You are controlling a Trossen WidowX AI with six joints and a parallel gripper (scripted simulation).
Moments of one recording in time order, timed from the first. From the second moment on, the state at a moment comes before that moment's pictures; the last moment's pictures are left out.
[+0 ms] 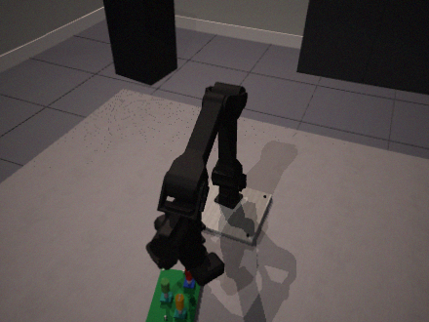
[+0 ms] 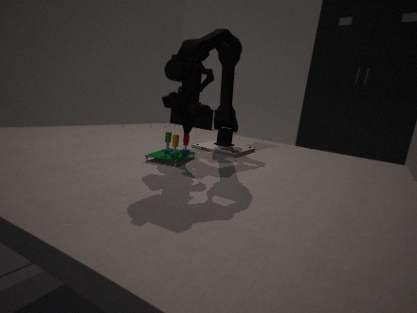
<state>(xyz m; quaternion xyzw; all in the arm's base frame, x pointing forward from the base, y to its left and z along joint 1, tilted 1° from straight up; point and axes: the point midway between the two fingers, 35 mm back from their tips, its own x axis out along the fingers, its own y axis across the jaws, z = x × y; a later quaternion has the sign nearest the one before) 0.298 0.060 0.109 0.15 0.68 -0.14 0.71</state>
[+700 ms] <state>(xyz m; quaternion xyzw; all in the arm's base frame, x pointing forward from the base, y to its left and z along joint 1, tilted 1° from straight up) 0.298 0.060 0.106 0.15 0.68 -0.14 0.71</state>
